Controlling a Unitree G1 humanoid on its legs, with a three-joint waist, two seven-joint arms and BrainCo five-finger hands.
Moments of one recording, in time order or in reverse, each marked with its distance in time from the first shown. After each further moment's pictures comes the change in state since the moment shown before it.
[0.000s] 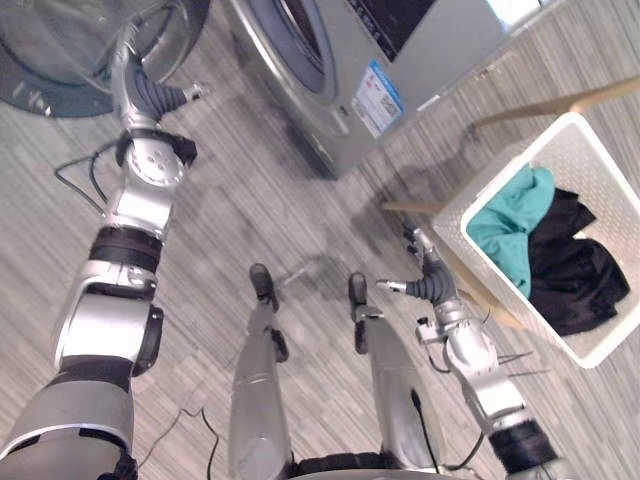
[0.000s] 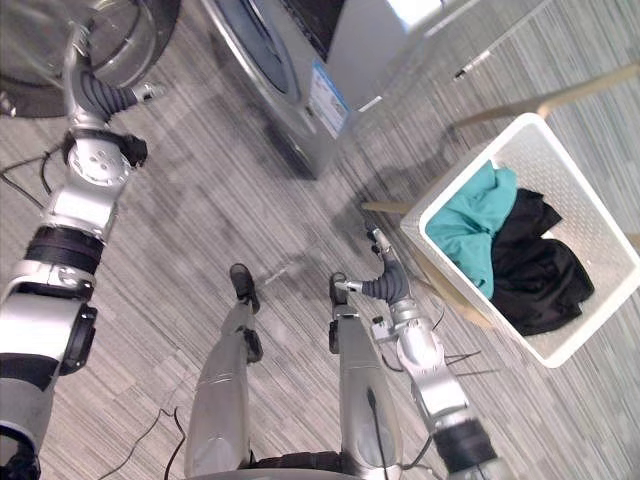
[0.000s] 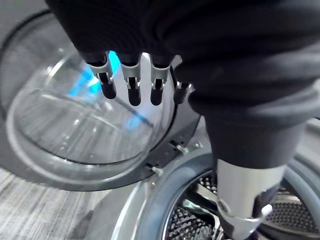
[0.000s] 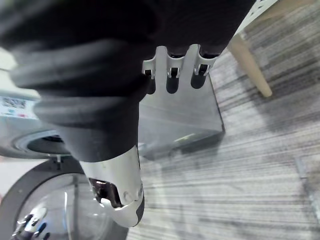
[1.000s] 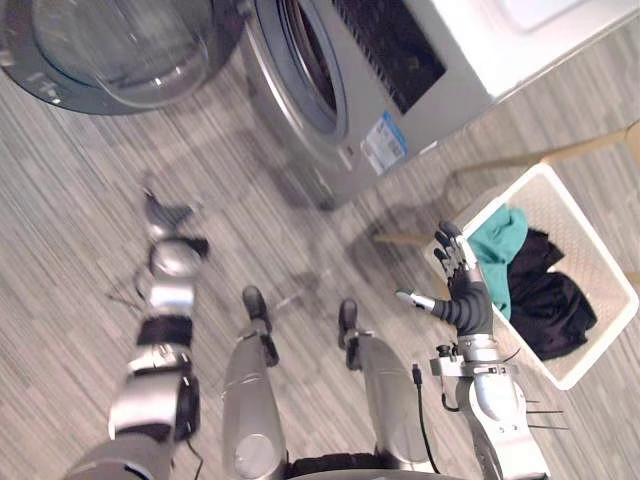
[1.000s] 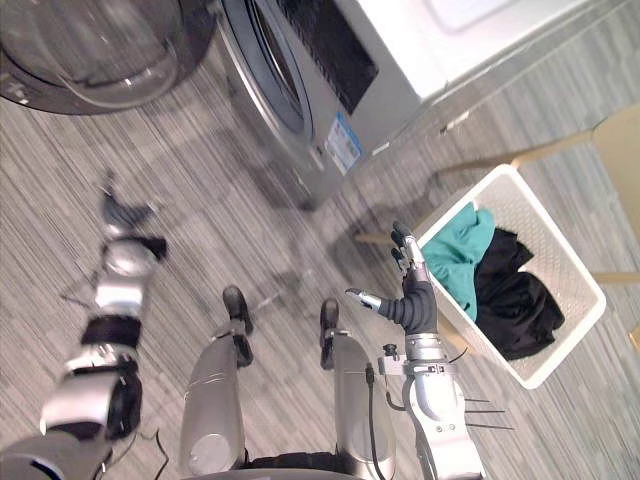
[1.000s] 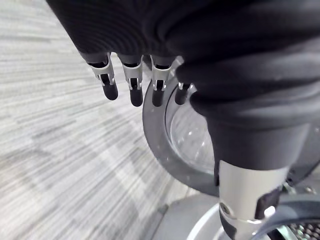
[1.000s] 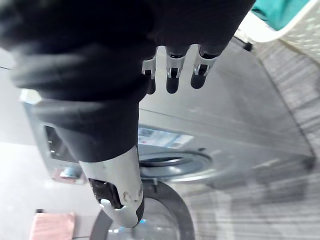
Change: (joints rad) left arm 0.939 -0.528 0.146 -0.195 0.004 0.037 -0.052; right arm 0.125 0.115 -0.156 -0.007 -0.063 0.032 -0.047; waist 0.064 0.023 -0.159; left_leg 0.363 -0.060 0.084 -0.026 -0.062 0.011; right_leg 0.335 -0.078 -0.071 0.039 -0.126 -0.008
